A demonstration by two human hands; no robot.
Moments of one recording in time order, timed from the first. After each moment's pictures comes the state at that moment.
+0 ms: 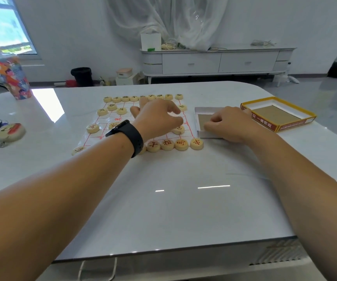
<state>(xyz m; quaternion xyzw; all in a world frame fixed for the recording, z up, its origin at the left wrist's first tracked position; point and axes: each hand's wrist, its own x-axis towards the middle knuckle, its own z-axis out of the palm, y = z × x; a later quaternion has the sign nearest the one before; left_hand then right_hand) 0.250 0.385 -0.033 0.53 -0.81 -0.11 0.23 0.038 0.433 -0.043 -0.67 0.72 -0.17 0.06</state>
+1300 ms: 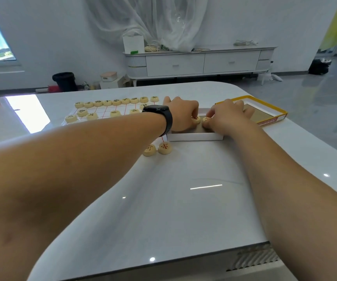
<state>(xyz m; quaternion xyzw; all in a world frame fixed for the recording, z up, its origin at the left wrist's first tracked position) 0.112 0.340 -0.043 0.40 -0.91 0.02 0.07 -0.022 0.413 -0.045 -0.53 0.84 -0.10 0.00</state>
